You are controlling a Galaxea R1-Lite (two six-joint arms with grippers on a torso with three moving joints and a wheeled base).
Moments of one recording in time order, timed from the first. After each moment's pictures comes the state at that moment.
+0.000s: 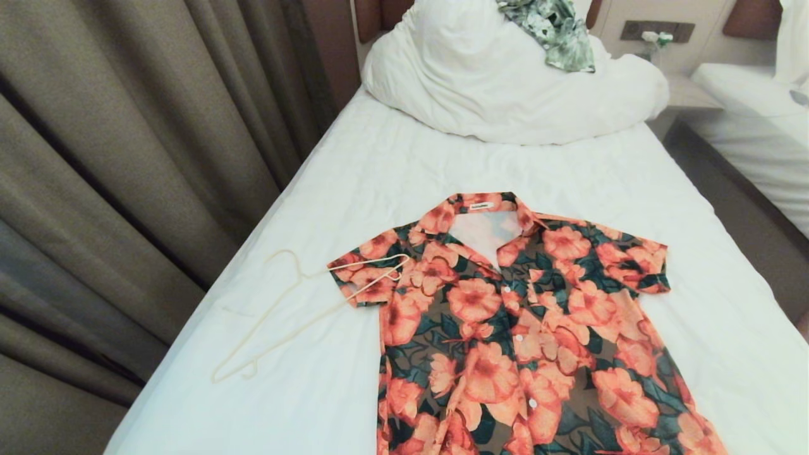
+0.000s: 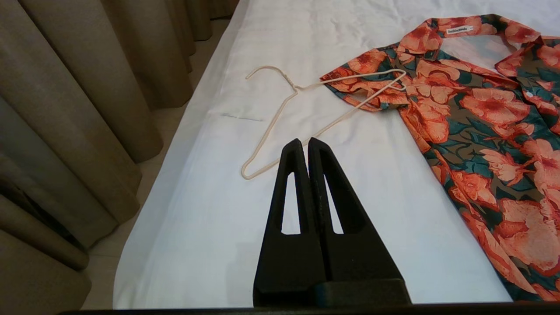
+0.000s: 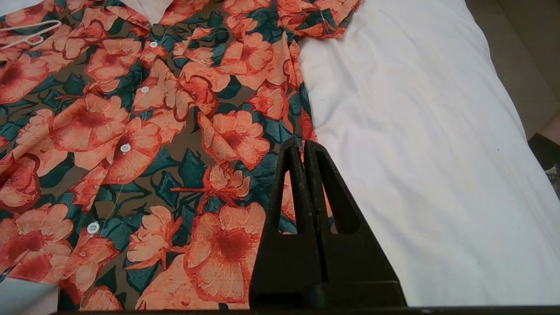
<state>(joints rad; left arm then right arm) -0.01 0.00 0.00 -0.11 0.00 0.01 0.00 0.00 0.00 0.00 -0.01 0.05</state>
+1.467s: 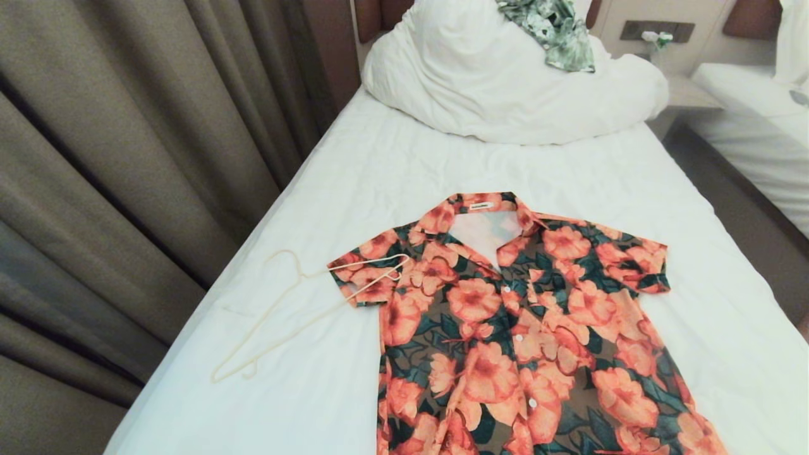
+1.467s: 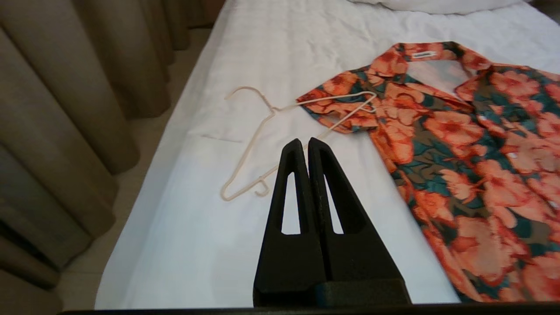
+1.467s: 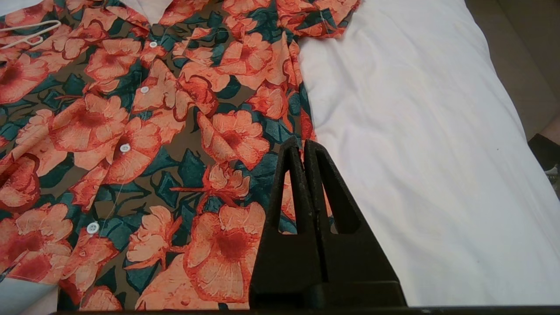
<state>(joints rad) -0.01 0.07 -0.14 -0.05 -0.06 -0.03 0.00 0.00 0.00 0.00 -0.01 0.05</state>
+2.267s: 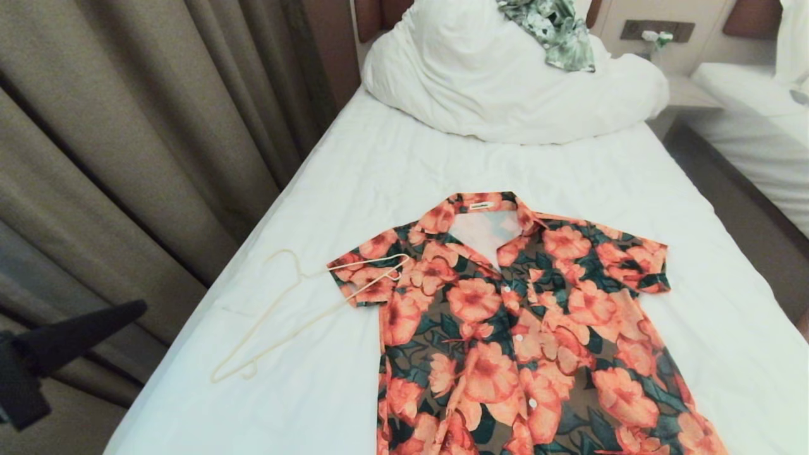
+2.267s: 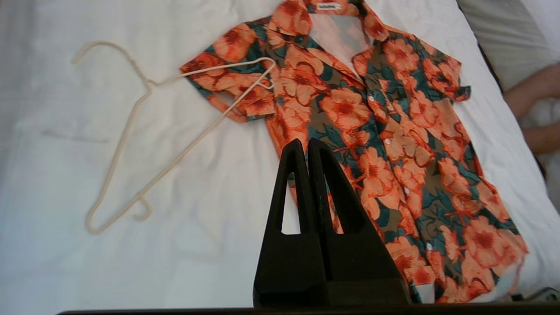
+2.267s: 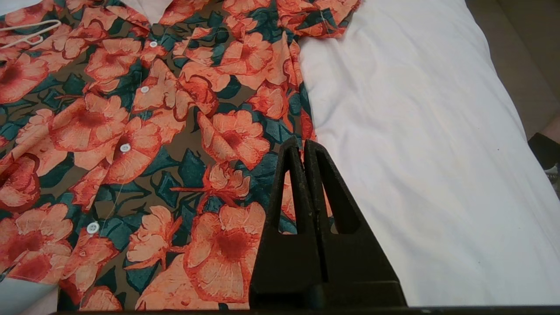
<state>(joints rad) -0.16 0.83 -0.61 -0.04 -0.23 -0.22 0.00 0.00 0.00 0.00 -0.01 0.05</state>
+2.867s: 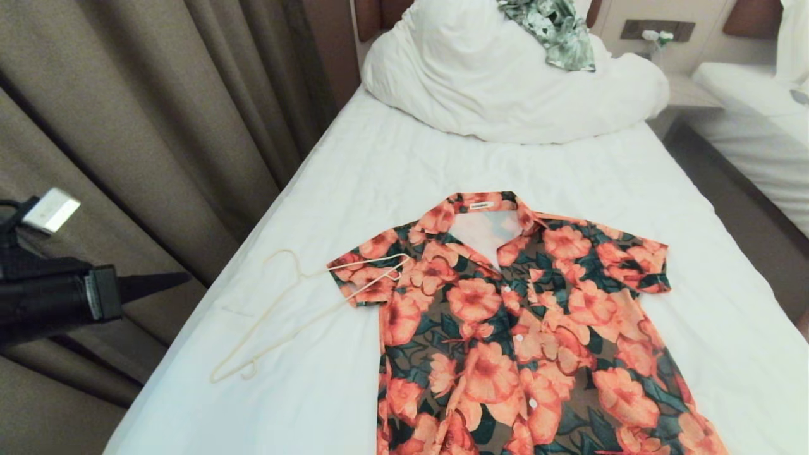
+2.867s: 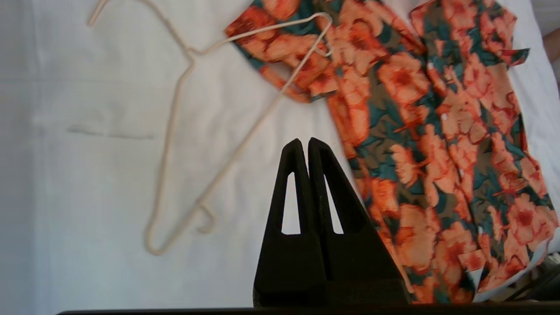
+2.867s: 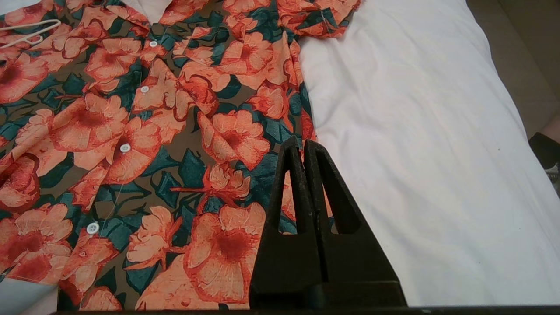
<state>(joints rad) 0.34 1.38 -0.80 -0.03 -0.79 0.08 0.00 0.00 0.00 0.00 -0.01 0.05</state>
